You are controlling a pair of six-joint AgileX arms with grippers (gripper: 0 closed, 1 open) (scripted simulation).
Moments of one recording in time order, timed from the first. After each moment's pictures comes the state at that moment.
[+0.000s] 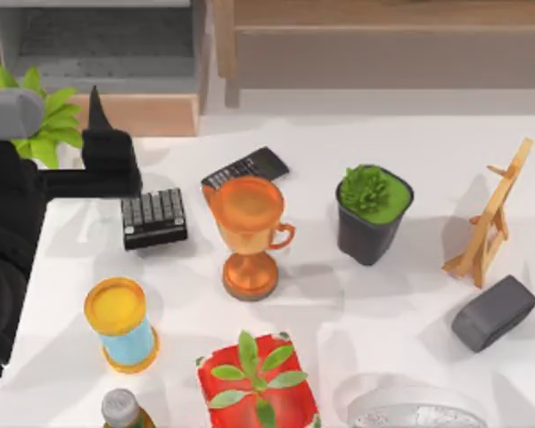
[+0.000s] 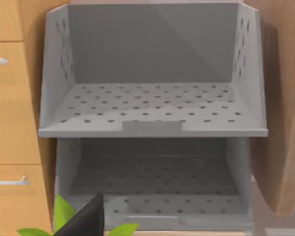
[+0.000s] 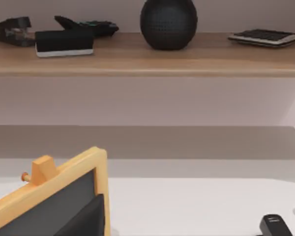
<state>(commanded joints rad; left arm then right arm) -0.68 0.83 0.44 0.38 -0.67 0.01 0.00 0.00 0.00 0.00 0.00 0.00</state>
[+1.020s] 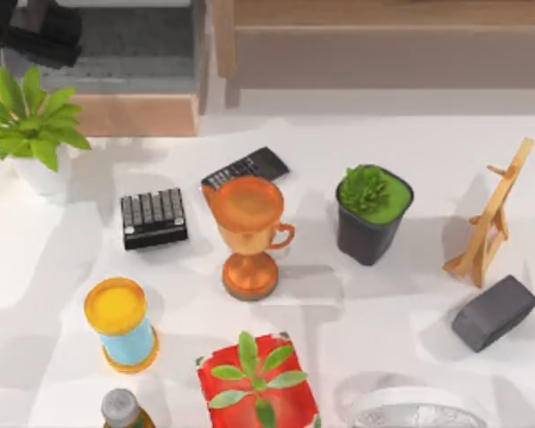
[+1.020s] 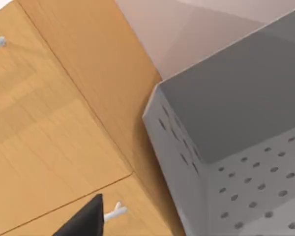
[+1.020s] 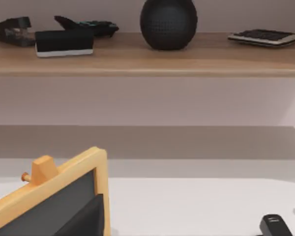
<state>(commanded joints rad) -0.21 1.38 0.75 0.72 -0.31 0.59 0.00 0.00 0.00 0.00 0.00 0.00</state>
